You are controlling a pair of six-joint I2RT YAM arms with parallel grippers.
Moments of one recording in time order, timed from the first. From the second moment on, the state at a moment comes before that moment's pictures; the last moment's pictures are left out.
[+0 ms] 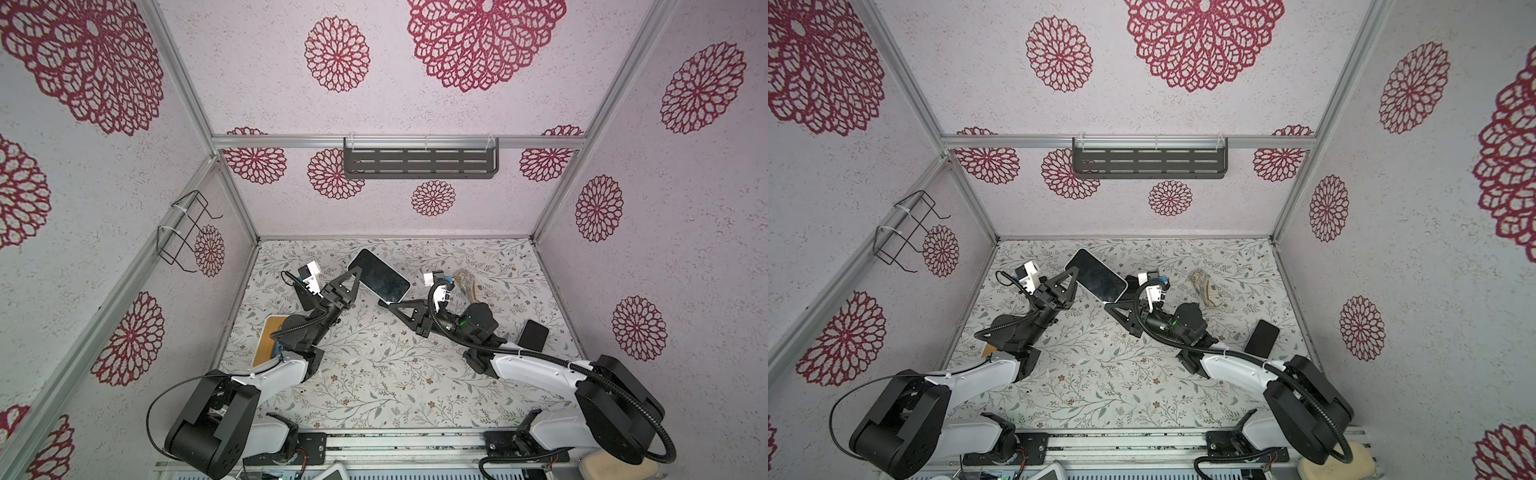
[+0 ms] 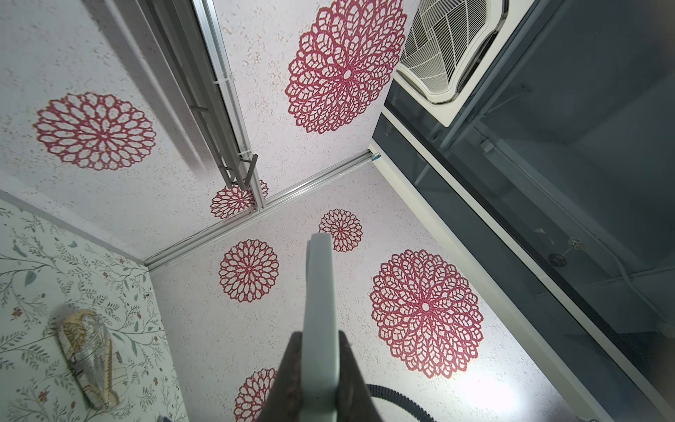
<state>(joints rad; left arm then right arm) -0.41 1.32 0.44 1.37 0.27 -1.40 0.77 1.36 0.63 0.96 -0.53 0.88</state>
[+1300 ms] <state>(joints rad) -0.43 1.12 0.74 0.45 0.31 -1.27 0.80 1.21 0.64 0.57 -0.22 0.24</state>
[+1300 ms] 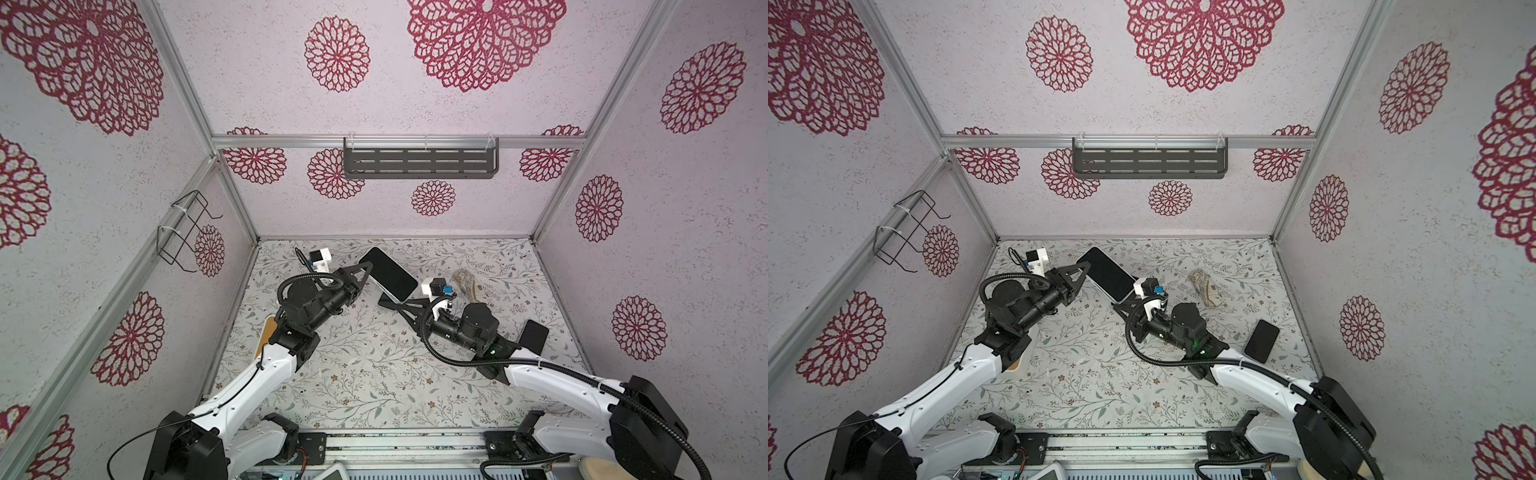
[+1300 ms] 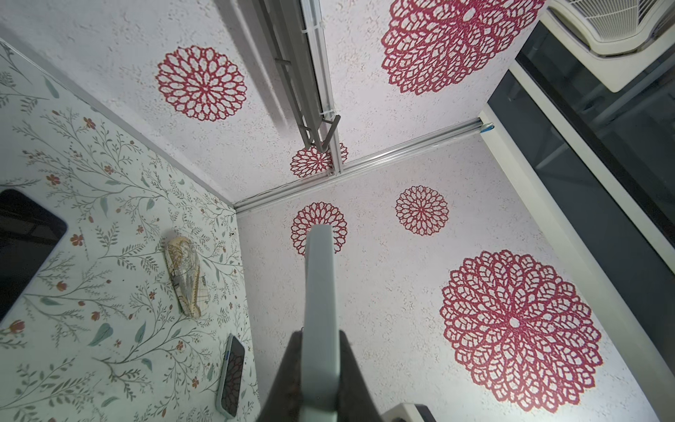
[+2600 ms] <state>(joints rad) -0.27 1.15 1.38 -0.70 1.03 -0.20 0.76 1.10 0.63 0.34 -0.65 0.25</state>
